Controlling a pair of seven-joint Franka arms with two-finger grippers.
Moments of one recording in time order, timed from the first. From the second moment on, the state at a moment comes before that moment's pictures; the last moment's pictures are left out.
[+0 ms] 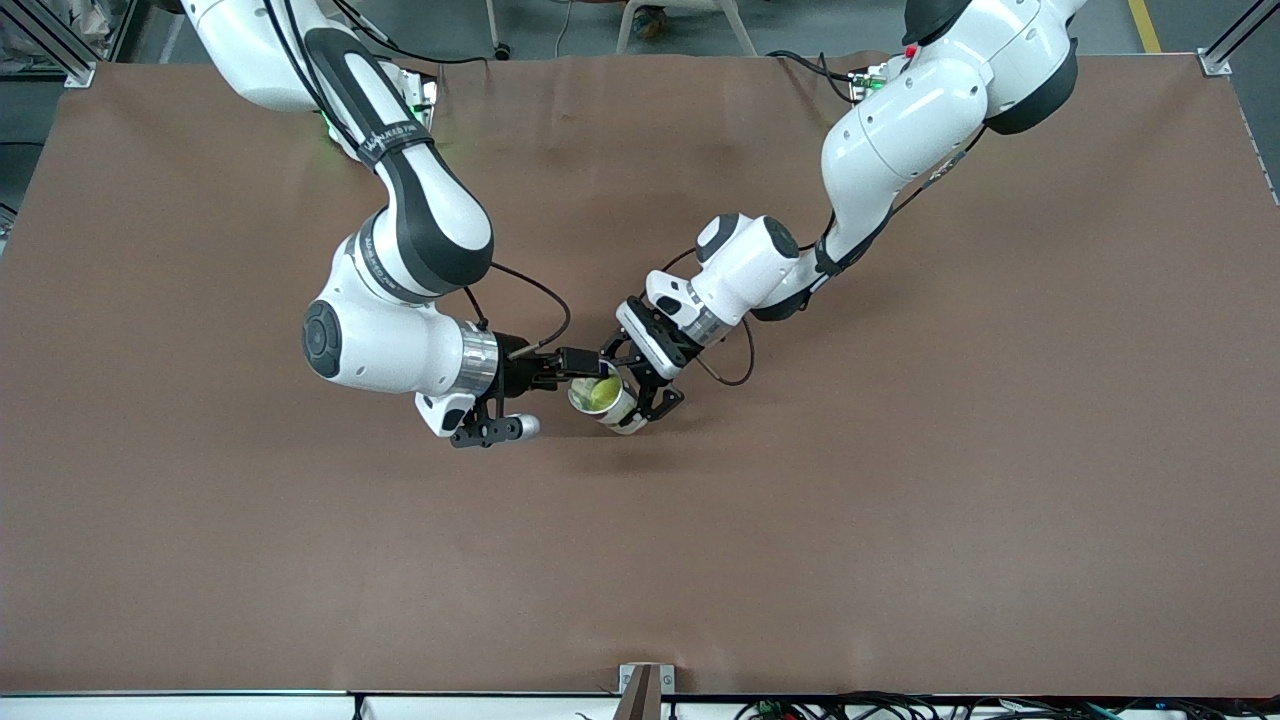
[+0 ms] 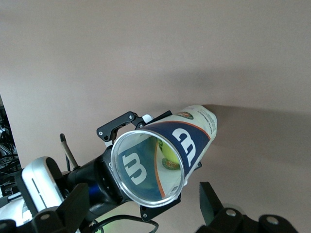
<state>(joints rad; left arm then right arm) -0.28 0.93 -0.62 -1.80 -0.14 3.54 0.69 0.44 0.52 0.02 -1.53 0.74 2.08 0.07</state>
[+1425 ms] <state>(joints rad) -0.21 0.93 -0.61 -1.89 -0.14 3.54 0.68 -0.03 0.29 -0.14 -1.24 0.01 1.57 -0.05</state>
